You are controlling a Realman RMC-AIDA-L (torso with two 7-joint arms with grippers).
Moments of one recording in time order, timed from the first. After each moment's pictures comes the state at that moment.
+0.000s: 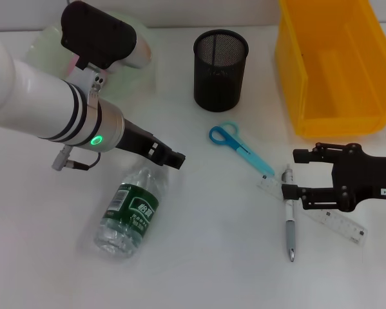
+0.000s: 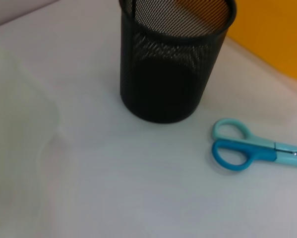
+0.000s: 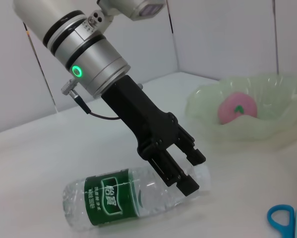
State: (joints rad) left arm -0.52 -2.08 1.71 1.29 2.53 1.11 -2.80; right arm 0.31 2.08 -0.93 -0.87 -1.89 -1.57 1.40
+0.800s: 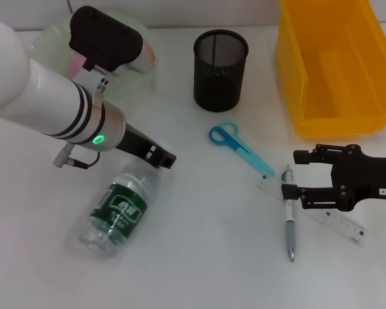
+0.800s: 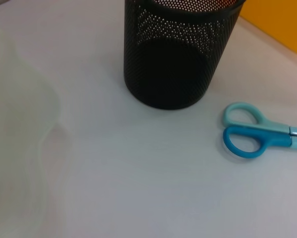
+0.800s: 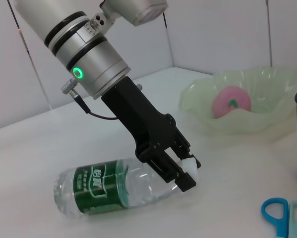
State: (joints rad) left arm -0.59 -2.08 1.69 1.18 2.53 1.11 -2.75; right arm 0.32 2.08 -0.93 -0.86 -1.91 -1.55 1.41
